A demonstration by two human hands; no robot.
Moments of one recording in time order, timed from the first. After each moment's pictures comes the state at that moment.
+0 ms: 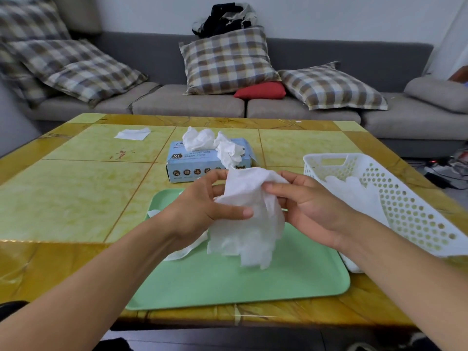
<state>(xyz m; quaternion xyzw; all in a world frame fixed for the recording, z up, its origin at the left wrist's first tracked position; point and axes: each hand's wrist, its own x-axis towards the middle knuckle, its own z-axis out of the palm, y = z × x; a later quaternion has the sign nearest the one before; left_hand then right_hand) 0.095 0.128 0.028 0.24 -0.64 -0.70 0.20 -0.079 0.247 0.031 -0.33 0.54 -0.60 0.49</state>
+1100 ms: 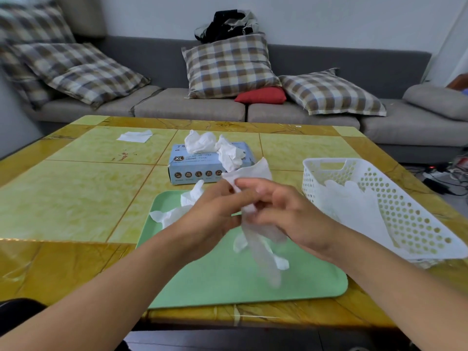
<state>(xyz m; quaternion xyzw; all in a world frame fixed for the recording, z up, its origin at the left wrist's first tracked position) 0.086 0.152 0.030 0.16 -0.60 -0.75 0.22 -0.050 0.256 0.036 -0.52 0.57 -0.50 0.39</state>
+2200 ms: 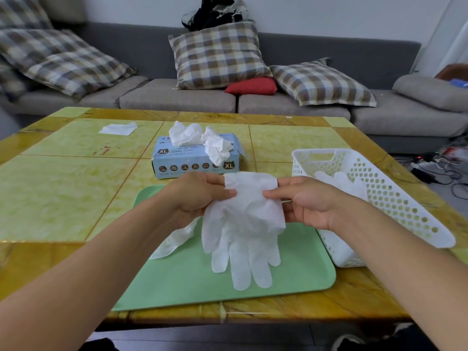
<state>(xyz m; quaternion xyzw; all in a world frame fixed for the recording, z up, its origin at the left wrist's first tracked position) 0.064 0.114 0.032 0.36 -0.63 -0.68 0.12 -0.112 0.246 0.030 -0.26 0.66 -0.50 0.49</state>
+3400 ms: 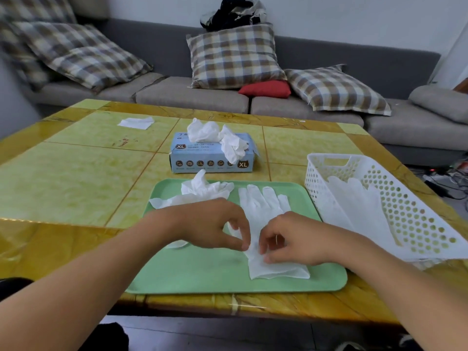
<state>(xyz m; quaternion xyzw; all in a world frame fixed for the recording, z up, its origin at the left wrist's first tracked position) 0.091 0.109 -0.001 0.07 -0.96 -0.28 -0.05 -0.086 0.260 -0.004 -0.67 0.70 -0.05 0.24</state>
